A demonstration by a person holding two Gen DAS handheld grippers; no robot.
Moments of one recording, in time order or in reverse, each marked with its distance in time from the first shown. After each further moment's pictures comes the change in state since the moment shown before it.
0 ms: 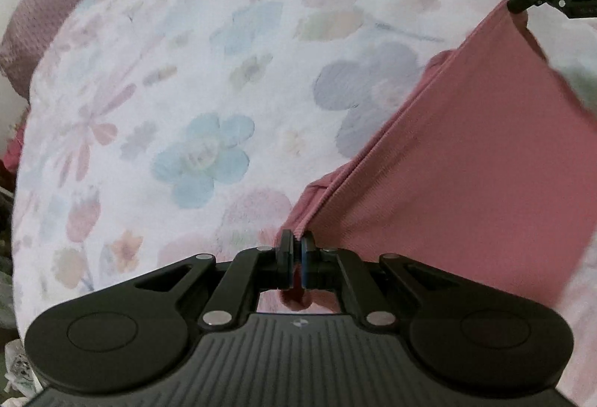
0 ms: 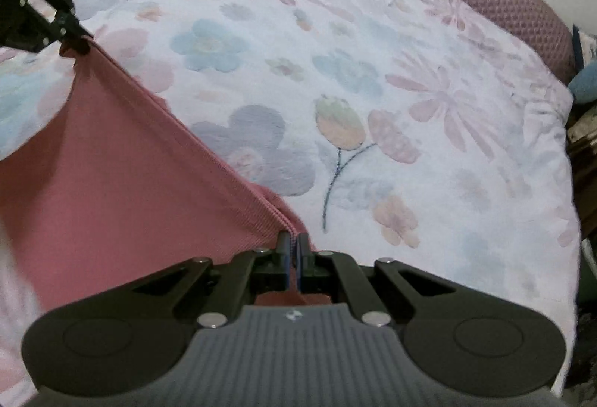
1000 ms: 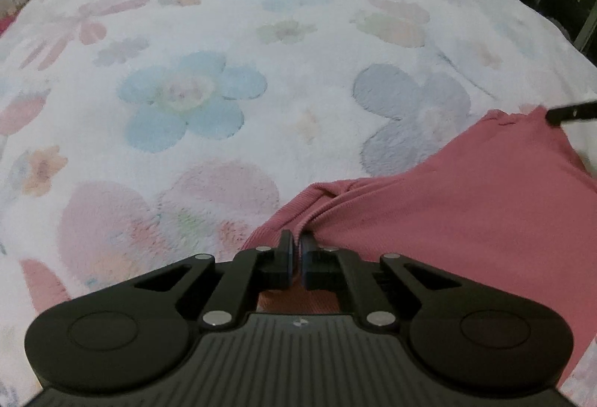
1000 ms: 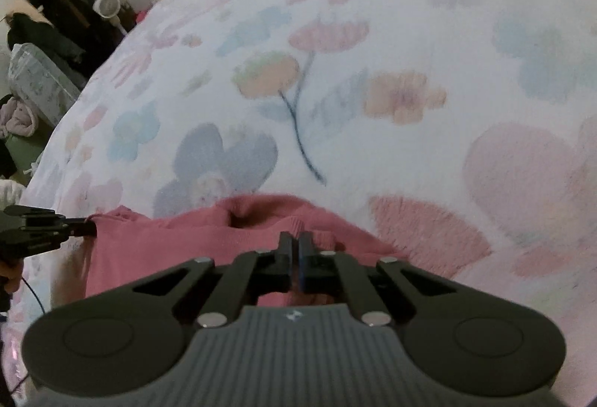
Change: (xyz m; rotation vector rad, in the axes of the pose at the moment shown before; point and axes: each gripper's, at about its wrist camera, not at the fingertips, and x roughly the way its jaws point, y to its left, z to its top) left arm 0.064 0.036 -0.033 -0.386 -0.067 -0.170; right arm 0.079 -0.061 -0.075 0.784 -0.054 0.225
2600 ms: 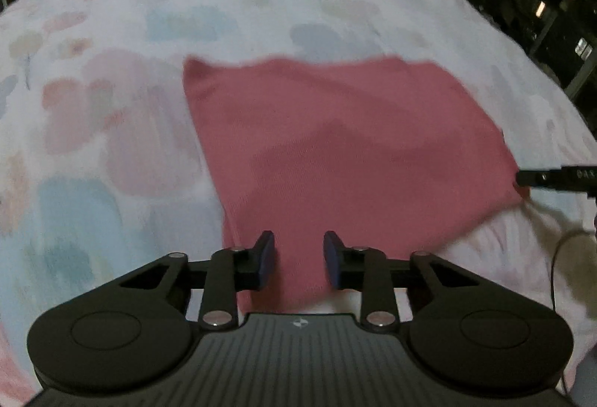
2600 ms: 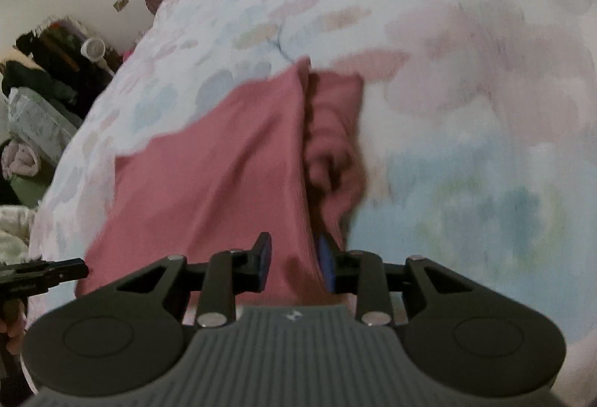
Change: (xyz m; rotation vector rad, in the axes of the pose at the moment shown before) left arm -0.088 -0.078 -0.144 -0.184 -0.037 -0.079; right arm -0.095 0.009 -0.184 0.175 -0.072 -0.008
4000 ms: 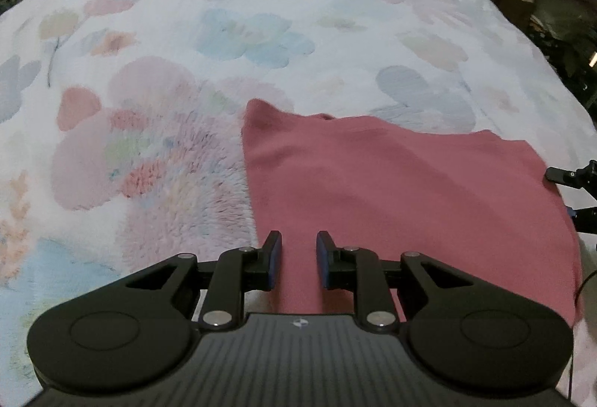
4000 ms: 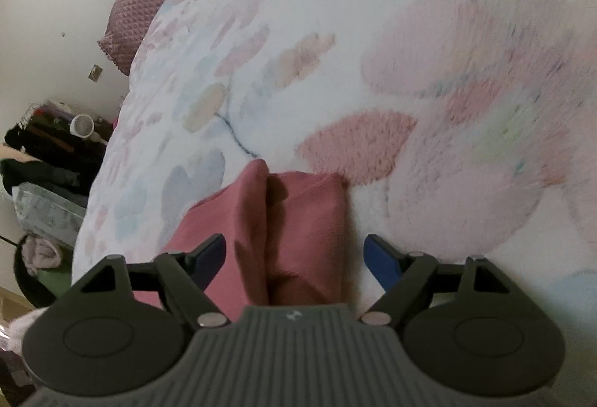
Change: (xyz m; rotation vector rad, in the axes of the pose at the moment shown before) left arm 0.053 0.046 0.066 -0.198 -0.051 0.122; right arm 0.104 -0.059 0.117 0.290 -0.048 0.100
